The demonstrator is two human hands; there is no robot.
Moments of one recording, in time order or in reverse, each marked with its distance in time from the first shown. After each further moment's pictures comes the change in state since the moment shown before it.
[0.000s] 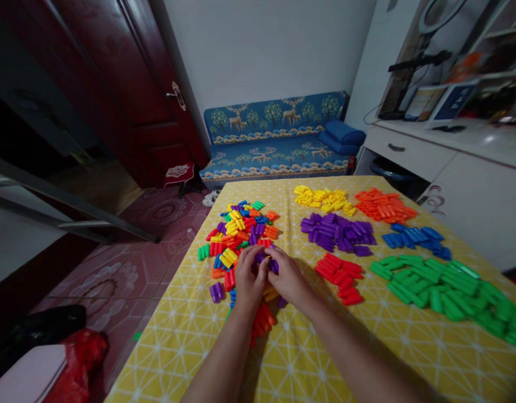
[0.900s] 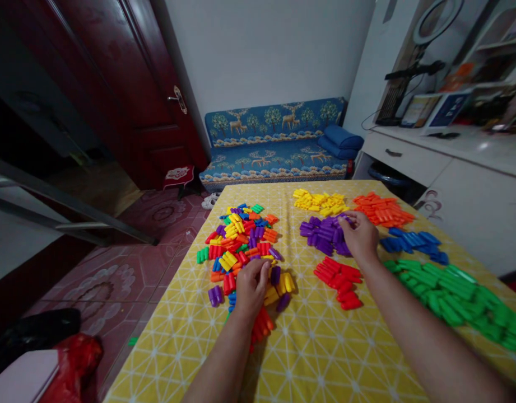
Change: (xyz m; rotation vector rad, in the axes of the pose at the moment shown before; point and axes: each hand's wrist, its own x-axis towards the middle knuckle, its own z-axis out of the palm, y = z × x) left_hand -0.003 0.005 -0.001 0.004 -0.180 -0.041; right_hand 0.053 0.085 -0.162 -0.360 0.648 0.228
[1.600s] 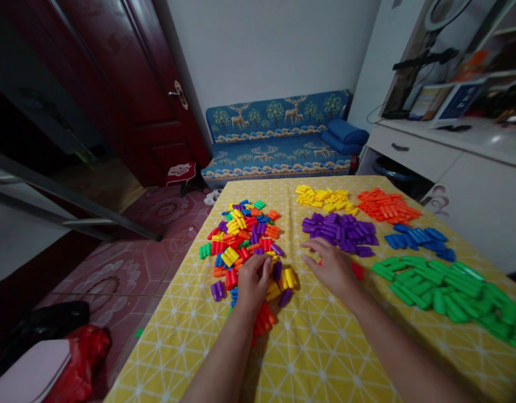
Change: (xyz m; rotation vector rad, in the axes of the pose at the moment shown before) left_hand 0.001 0.002 -0.001 0.069 0.020 0.003; right_hand -0.091 -0.049 -0.003 -0.044 -0.512 -0.361
